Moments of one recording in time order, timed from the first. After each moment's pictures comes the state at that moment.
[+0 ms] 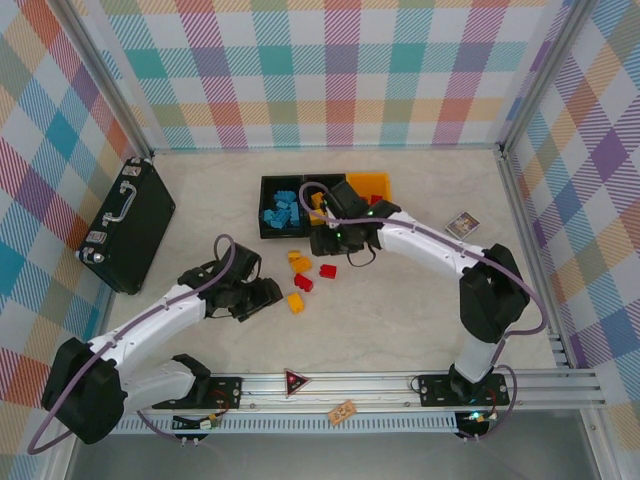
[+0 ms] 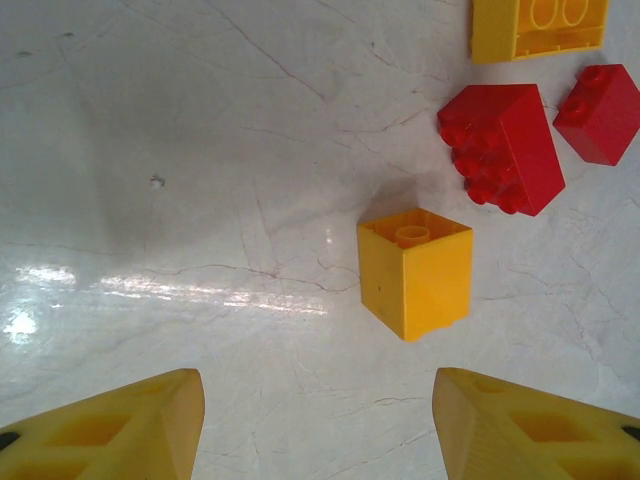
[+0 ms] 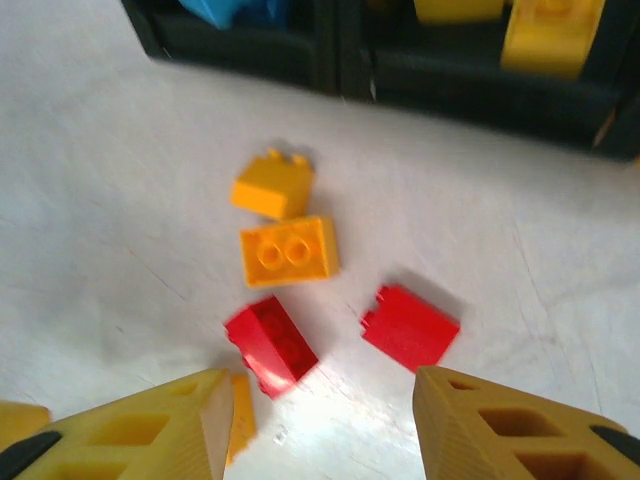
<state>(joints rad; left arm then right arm) -0.55 1.11 0.67 -0.70 0.17 -0.97 0.76 1.74 1.39 -0.69 -0.12 0.49</state>
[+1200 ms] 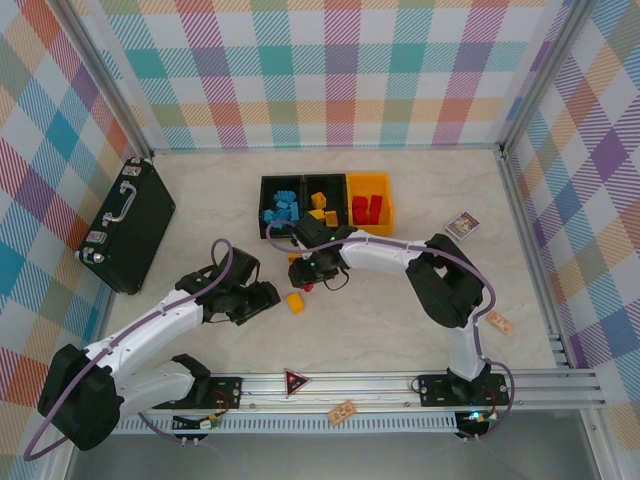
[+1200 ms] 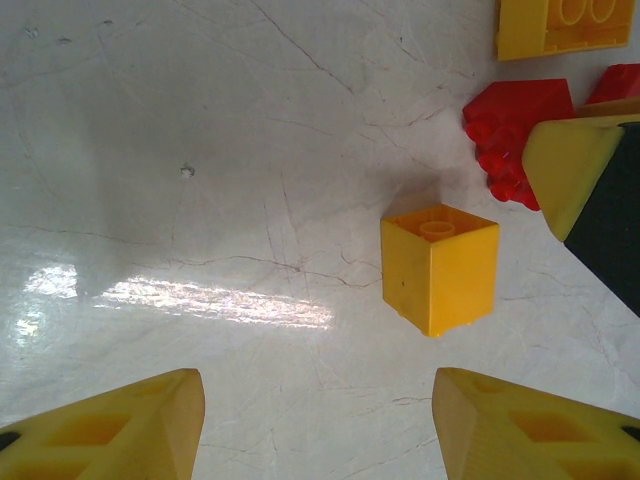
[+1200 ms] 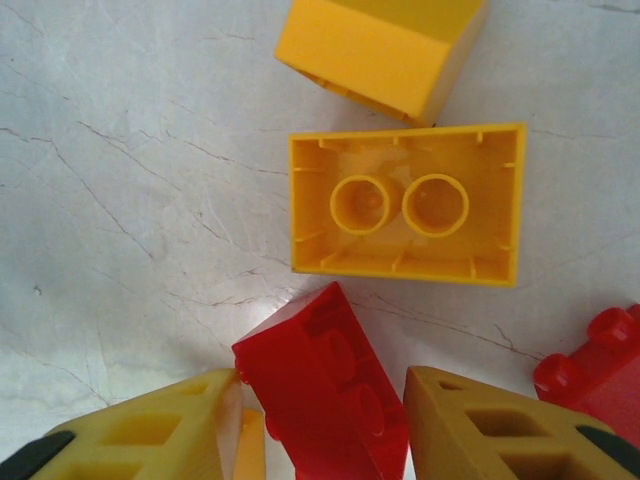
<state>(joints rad) -0.56 1.07 0.64 -0.71 0.14 -0.99 0.89 1.99 1.39 -0.55 -0.17 0.46</state>
